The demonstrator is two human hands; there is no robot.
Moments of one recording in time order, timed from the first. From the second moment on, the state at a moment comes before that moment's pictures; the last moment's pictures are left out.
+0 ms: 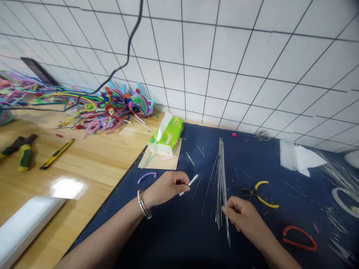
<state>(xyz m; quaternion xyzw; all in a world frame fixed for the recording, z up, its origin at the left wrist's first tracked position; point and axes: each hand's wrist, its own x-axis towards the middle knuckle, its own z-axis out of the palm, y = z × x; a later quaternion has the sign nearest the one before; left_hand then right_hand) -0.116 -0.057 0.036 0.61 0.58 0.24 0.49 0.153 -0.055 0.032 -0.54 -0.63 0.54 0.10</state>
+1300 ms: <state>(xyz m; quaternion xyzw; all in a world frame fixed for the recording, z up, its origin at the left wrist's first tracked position) -0.064 -0.074 0.030 0.75 0.65 0.05 0.12 0.163 -0.056 0.014 -0.51 -0.71 0.47 0.13</state>
